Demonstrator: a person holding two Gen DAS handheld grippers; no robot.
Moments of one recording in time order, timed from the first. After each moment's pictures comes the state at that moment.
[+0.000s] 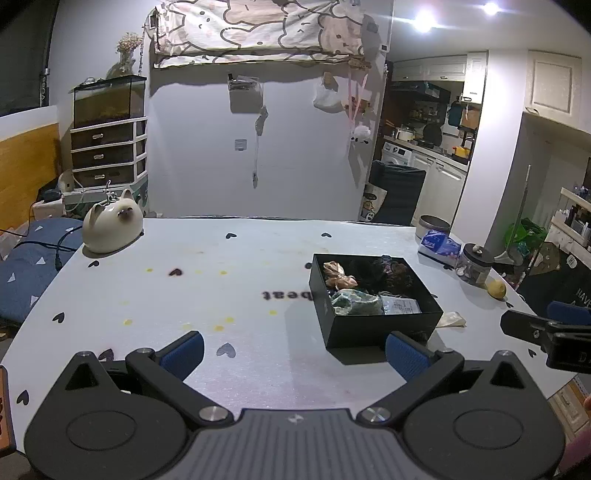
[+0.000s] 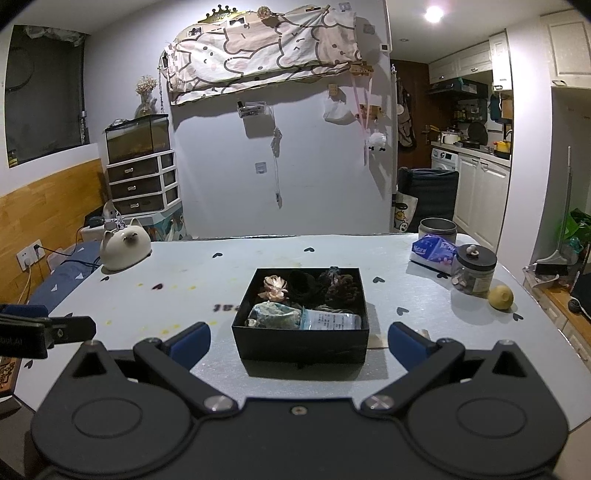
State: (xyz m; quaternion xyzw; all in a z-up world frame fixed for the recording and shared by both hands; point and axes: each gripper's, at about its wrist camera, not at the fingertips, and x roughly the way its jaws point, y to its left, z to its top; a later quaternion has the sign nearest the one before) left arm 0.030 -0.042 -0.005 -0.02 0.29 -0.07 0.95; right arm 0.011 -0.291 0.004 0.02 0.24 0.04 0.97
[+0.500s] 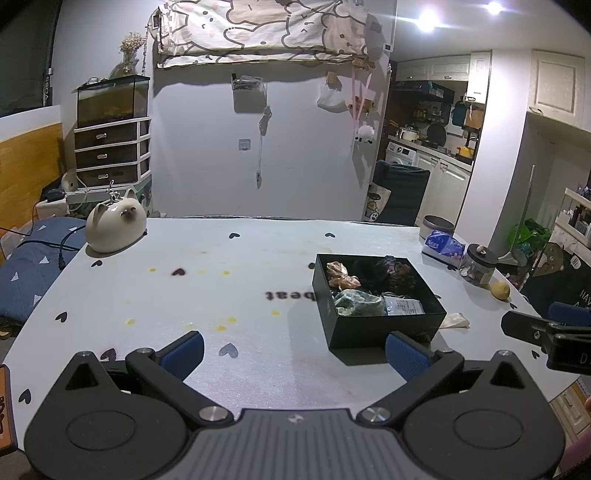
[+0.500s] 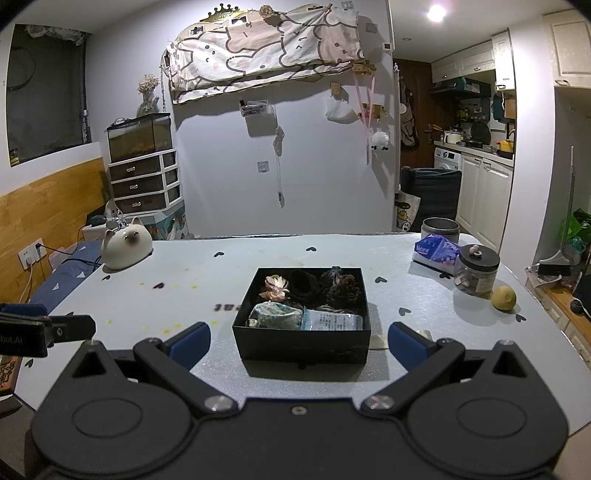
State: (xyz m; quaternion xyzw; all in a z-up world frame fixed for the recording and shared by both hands) left arm 0.032 -0.041 -0.005 -0.02 0.29 -0.07 0.95; right arm 0.012 -0.290 0.004 0.02 0.24 0.05 0.97
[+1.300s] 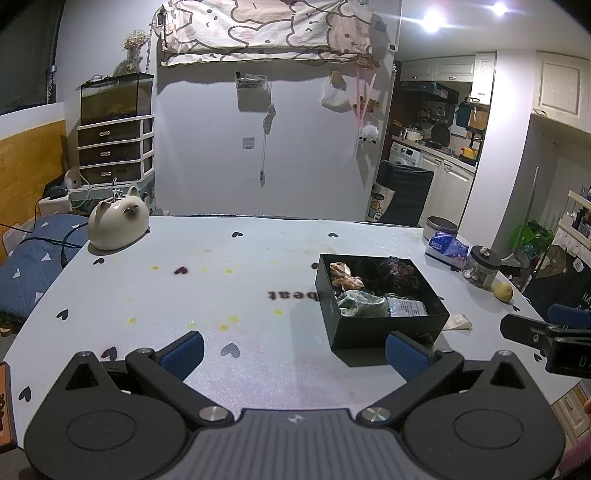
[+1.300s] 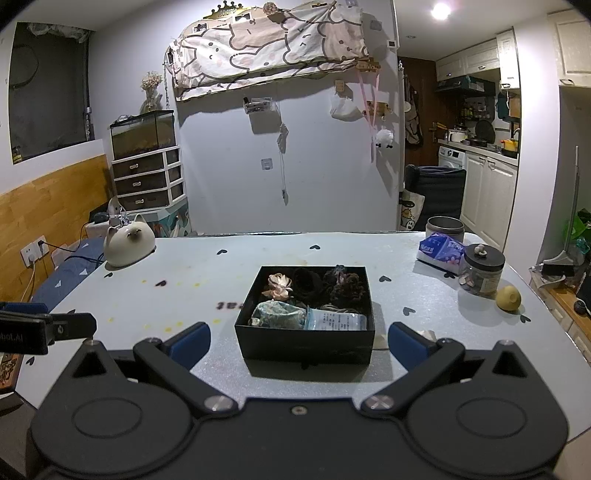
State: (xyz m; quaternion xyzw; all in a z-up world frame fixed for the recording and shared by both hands) left arm 0.034 -0.042 -0.007 -0.03 0.29 -0.06 0.95; right arm 0.016 -0.288 0.001 0.02 0.24 0.05 0.97
